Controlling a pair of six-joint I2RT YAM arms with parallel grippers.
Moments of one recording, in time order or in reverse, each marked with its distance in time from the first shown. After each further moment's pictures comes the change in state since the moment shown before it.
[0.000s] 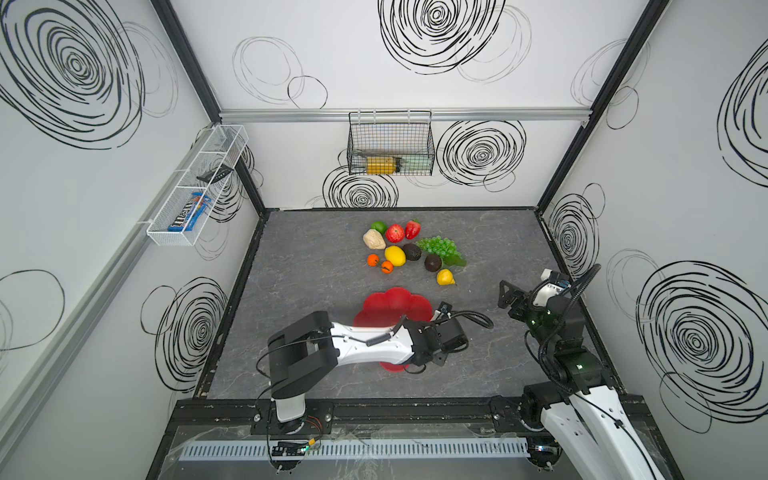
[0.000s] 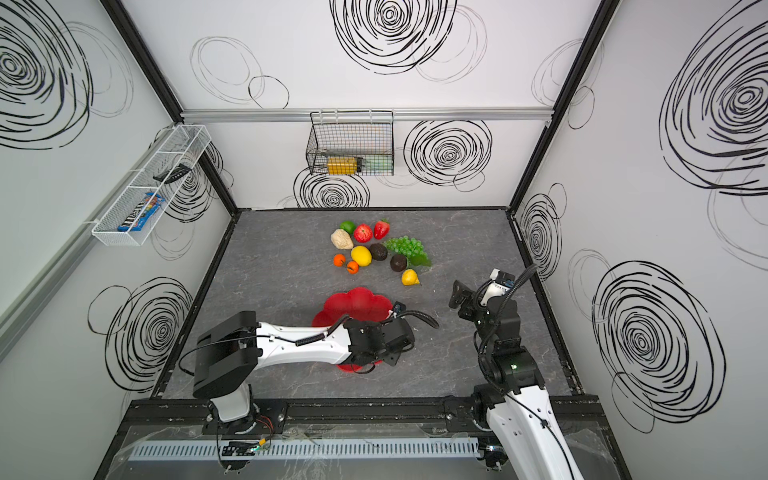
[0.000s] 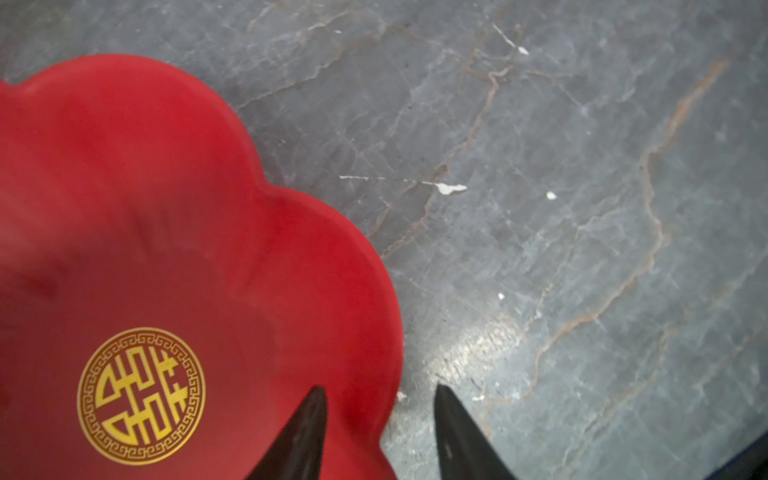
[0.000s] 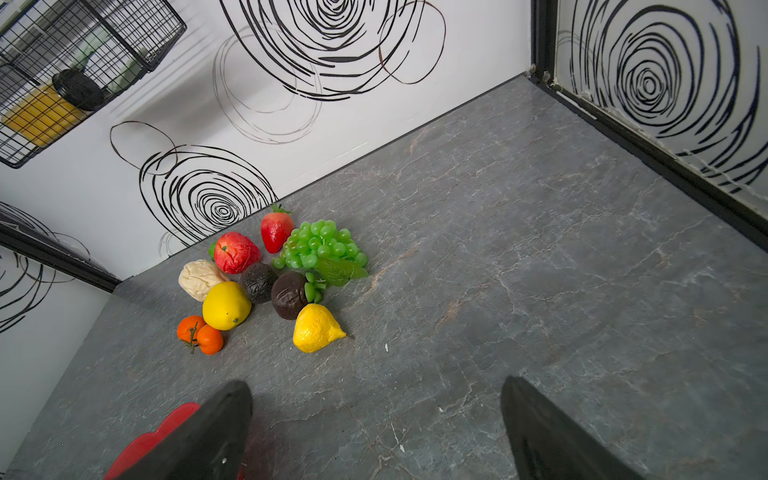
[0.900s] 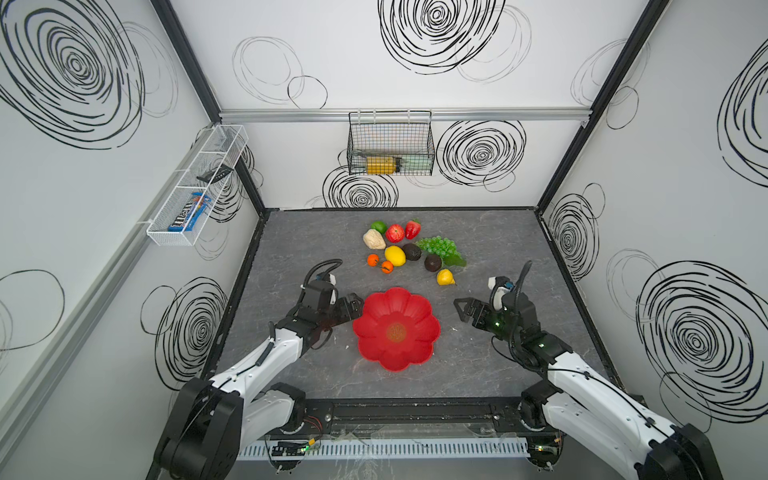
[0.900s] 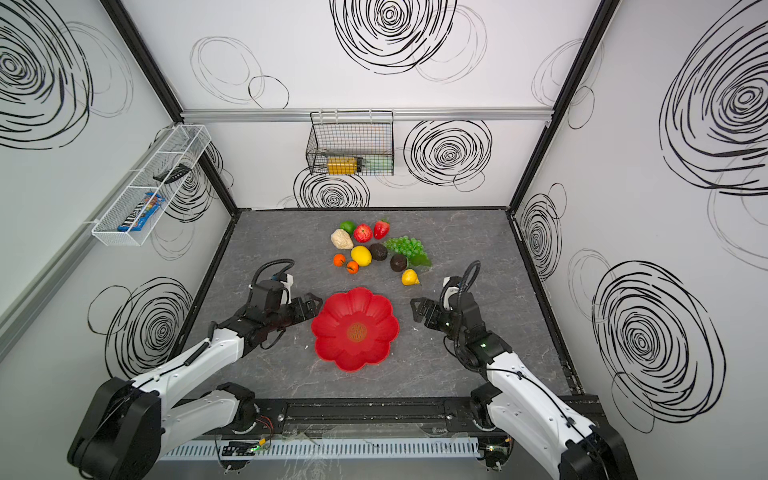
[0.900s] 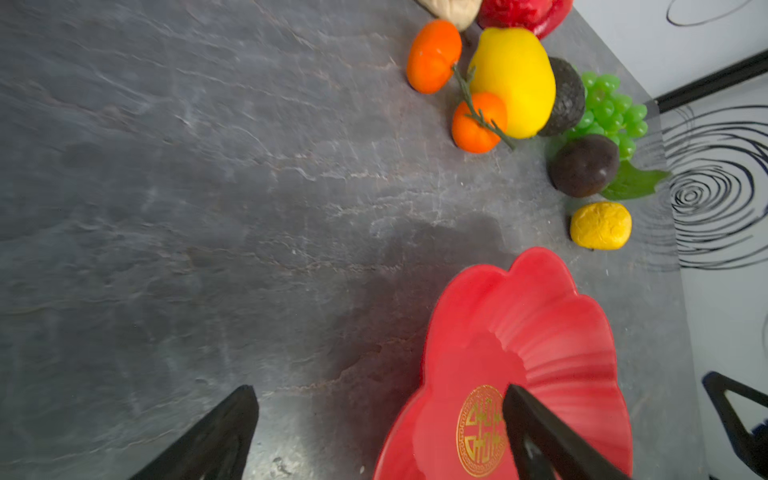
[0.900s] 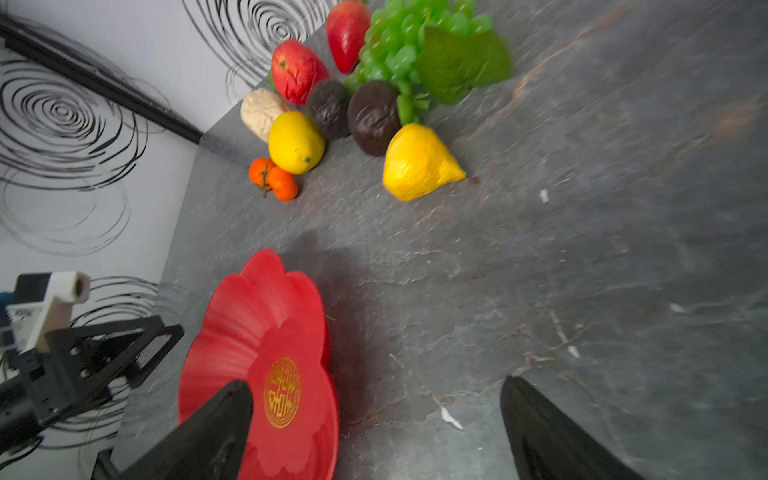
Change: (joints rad) left arm 0.912 -0.656 -0.697 0.368 0.497 0.011; right arm 0.306 0.368 -0.112 0.281 -0.226 0.238
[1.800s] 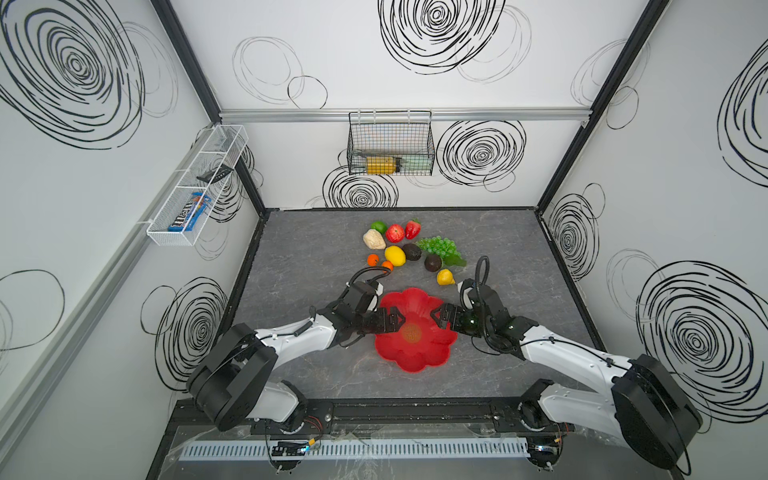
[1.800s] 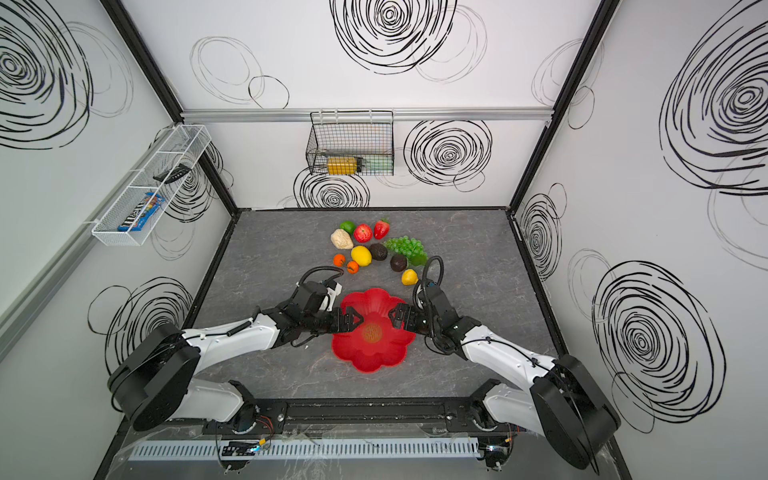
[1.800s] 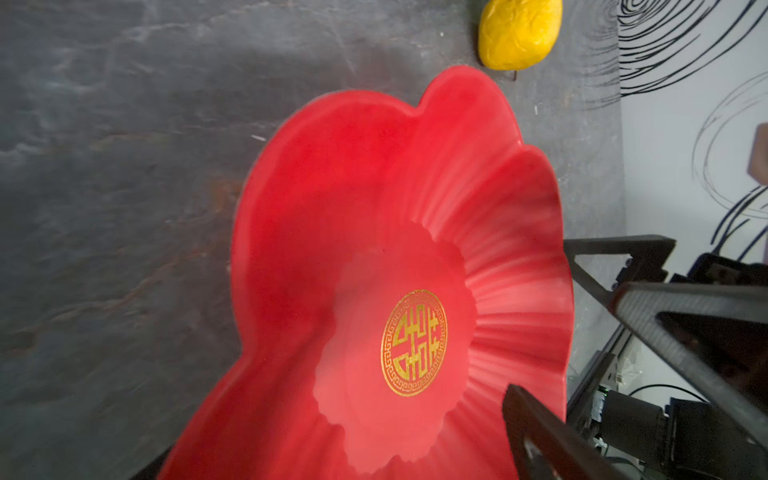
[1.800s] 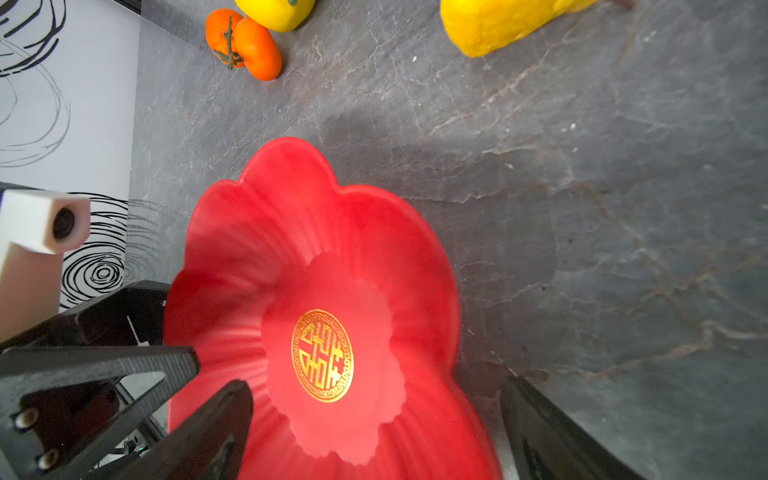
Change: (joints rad) left arm -0.324 0.286 0.140 0.092 0.117 -0.066; right arm 0.135 0.316 0.136 -0.031 -0.041 0.040
